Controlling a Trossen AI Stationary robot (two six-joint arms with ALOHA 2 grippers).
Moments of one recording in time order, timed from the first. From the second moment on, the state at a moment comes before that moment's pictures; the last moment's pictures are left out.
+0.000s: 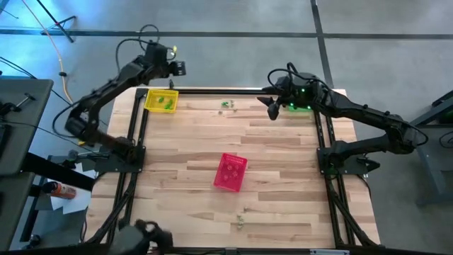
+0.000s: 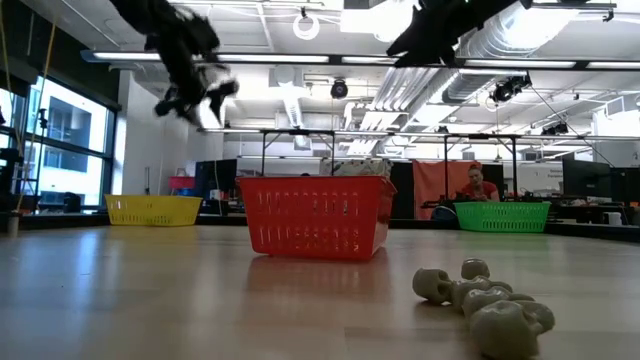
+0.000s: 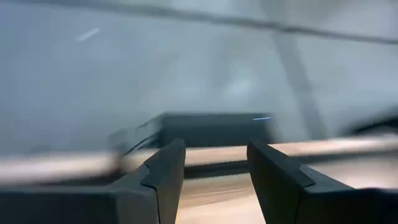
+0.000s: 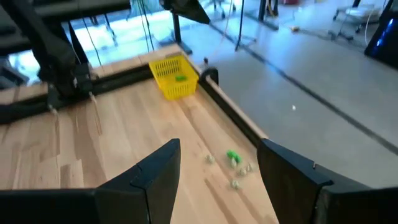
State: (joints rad) left arm 0.99 1.40 1.19 -0.50 -0.12 -0.47; right arm -0.45 1.14 1.06 -0.30 -0.01 0.04
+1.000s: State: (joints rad) left arm 0.37 1.29 1.19 -0.11 0.54 -0.26; right arm -0.29 1.14 1.06 0.03 -0.30 0.20
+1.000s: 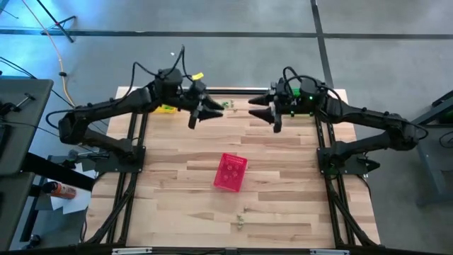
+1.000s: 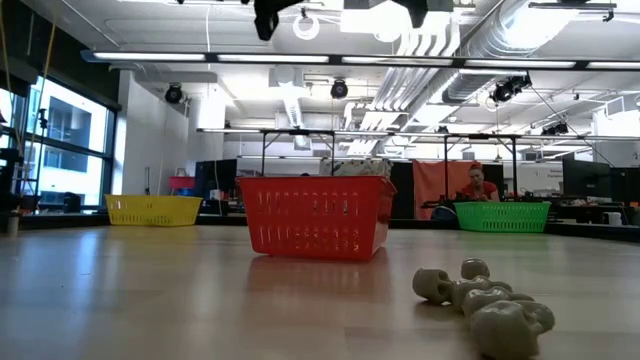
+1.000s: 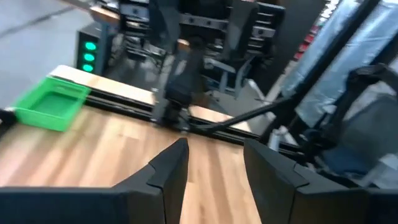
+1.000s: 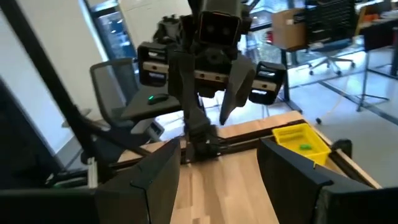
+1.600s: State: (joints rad) left arm 0.33 1.14 1.17 -0.29 0.54 -0.11; right arm -0.13 1.16 1.06 0.10 -0.03 0.18
